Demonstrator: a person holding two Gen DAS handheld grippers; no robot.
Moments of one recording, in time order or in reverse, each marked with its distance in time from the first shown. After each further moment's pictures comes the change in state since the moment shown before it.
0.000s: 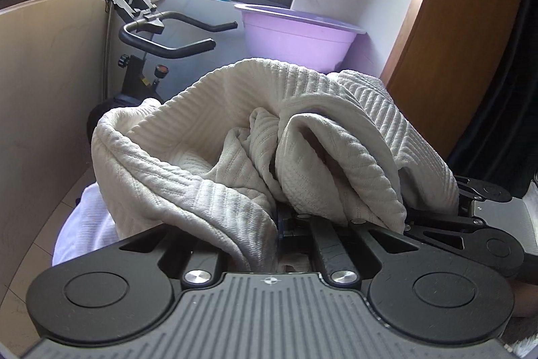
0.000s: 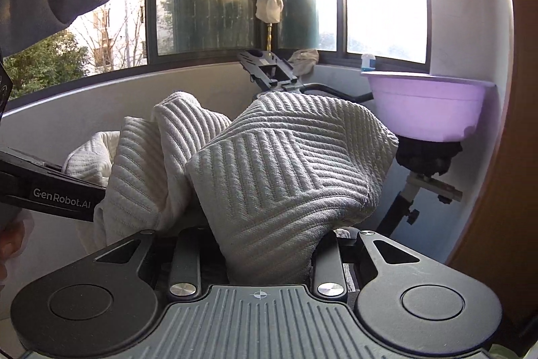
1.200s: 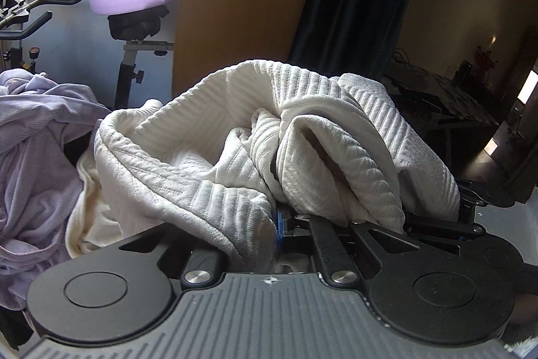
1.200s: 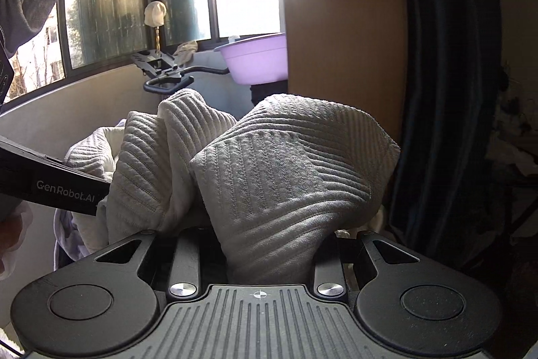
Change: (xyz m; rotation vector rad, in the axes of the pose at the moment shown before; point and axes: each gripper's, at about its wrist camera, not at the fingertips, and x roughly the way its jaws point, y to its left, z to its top) left arm -0.037 -0.303 -0.162 0.231 0.166 -0.202; right arm -0.308 -0.102 -0.205 0.213 -0.011 -0.278
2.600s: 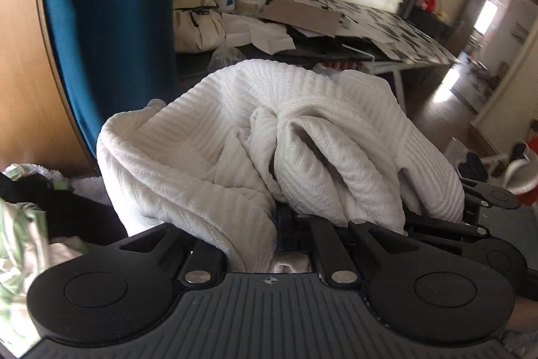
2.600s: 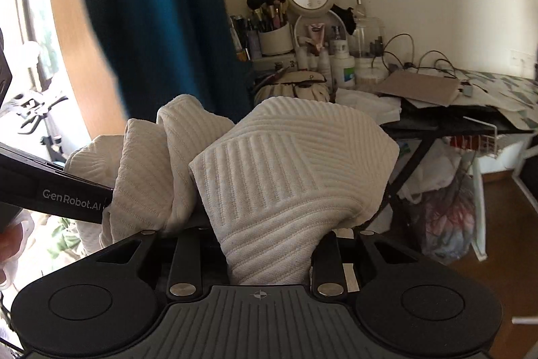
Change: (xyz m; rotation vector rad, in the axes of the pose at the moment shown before) left arm 0.281 -0.348 0.091 0.171 0.174 -0.111; right arm -0.022 -0.456 -0.037 0.210 0.030 -0.159
